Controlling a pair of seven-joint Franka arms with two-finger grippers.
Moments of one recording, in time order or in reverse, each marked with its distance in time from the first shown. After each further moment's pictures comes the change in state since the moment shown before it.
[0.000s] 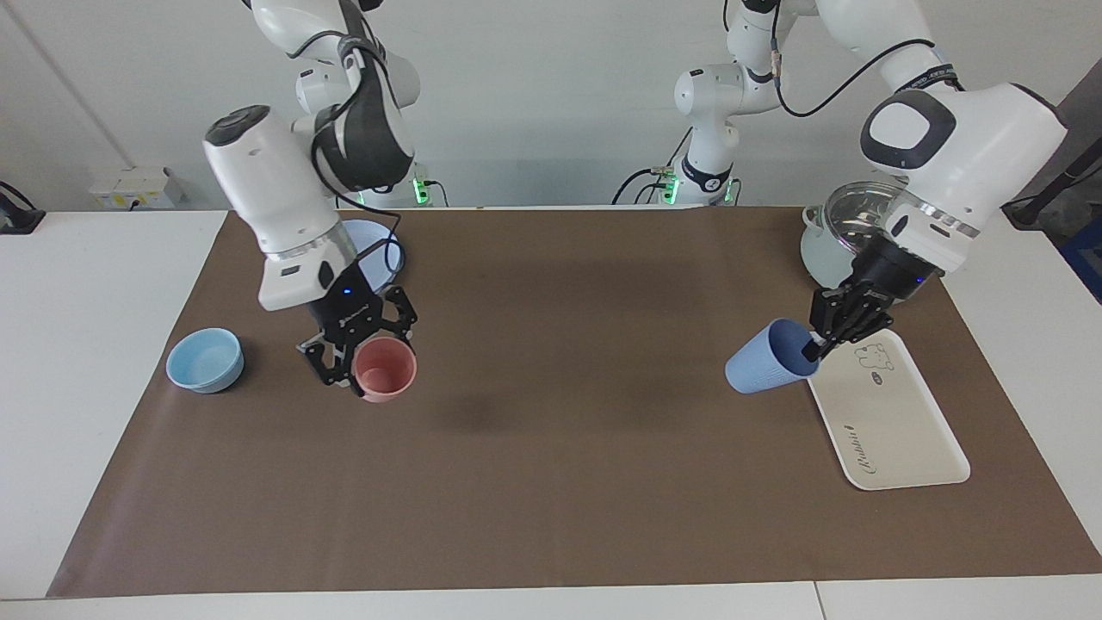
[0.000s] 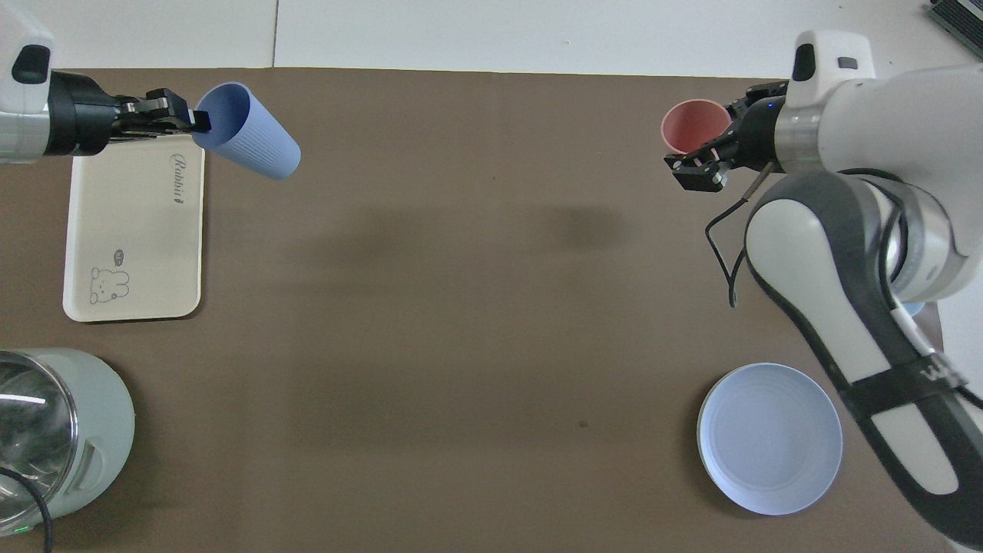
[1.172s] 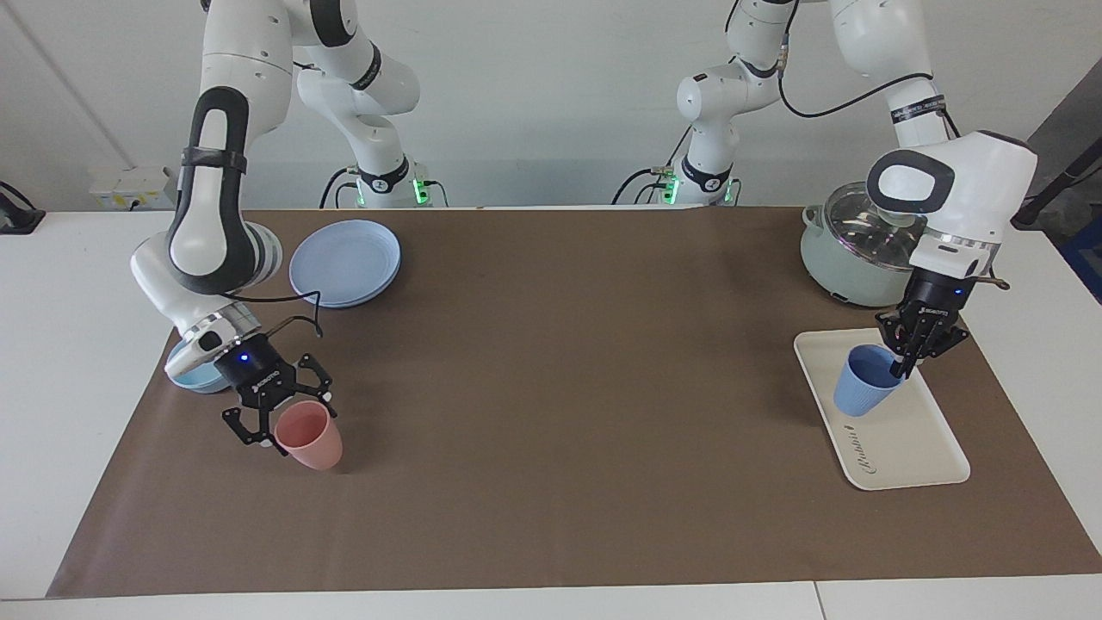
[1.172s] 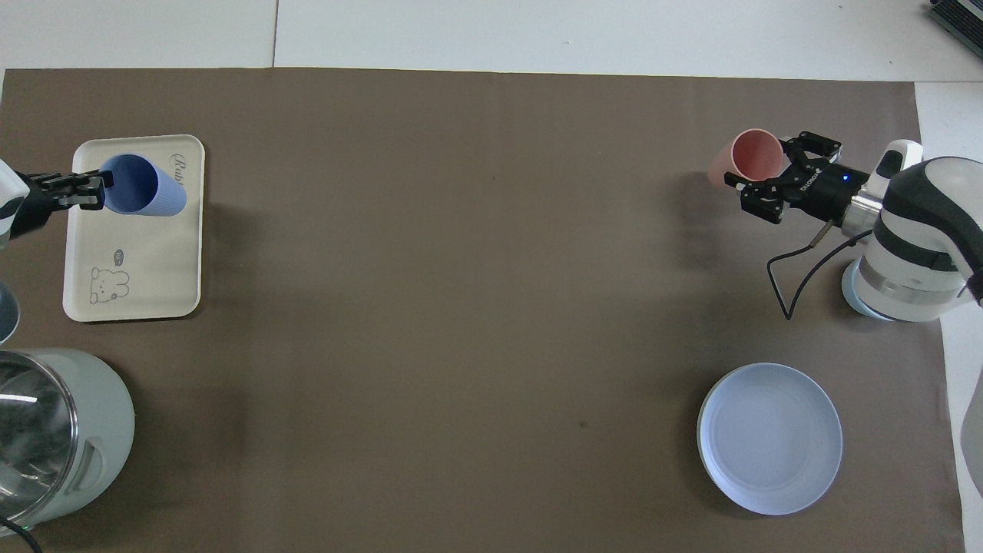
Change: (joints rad) left arm 0.159 -0.047 -0.002 -0.406 0.004 0.529 0.569; right arm -0.220 0.144 0.000 -0.196 0.966 0.100 -1.020
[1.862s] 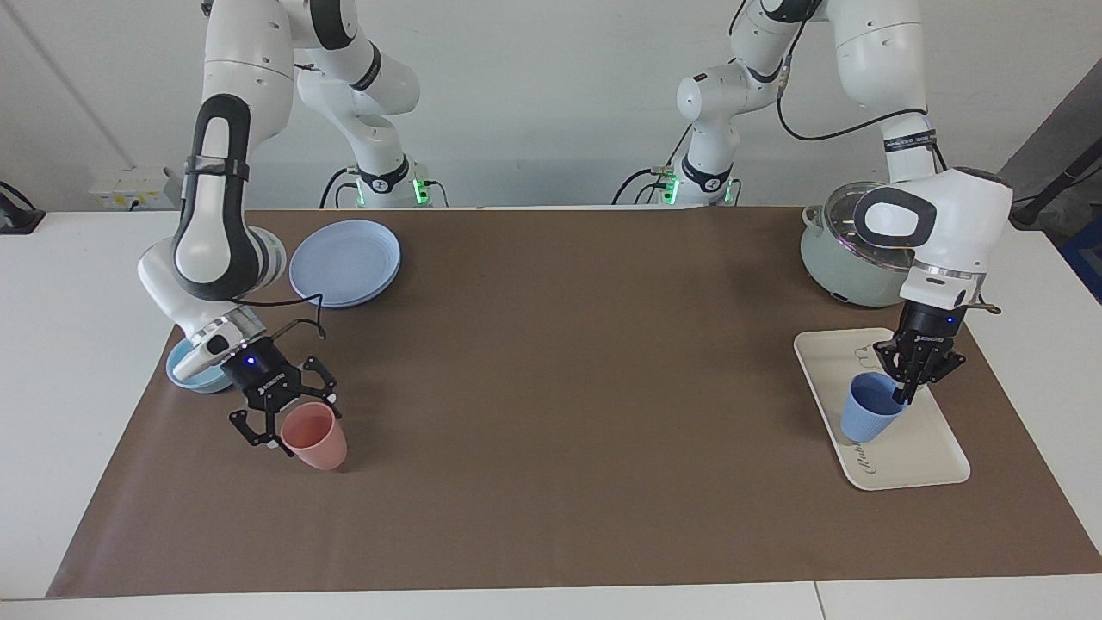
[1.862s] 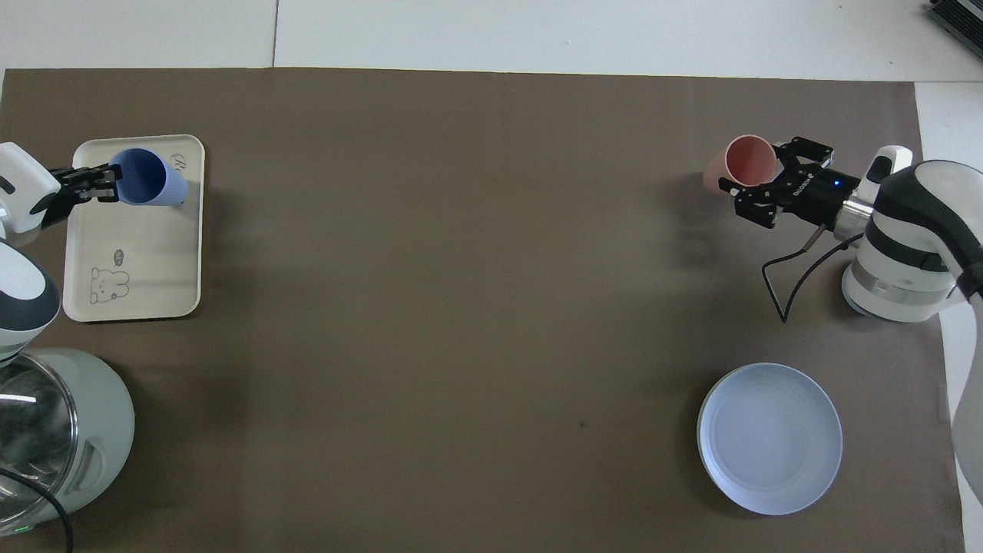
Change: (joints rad) left arm -0.001 0.108 -0.009 0.034 0.000 0.128 0.012; right arm 0.001 0.020 0.003 -0.006 0.042 0.001 -0.068
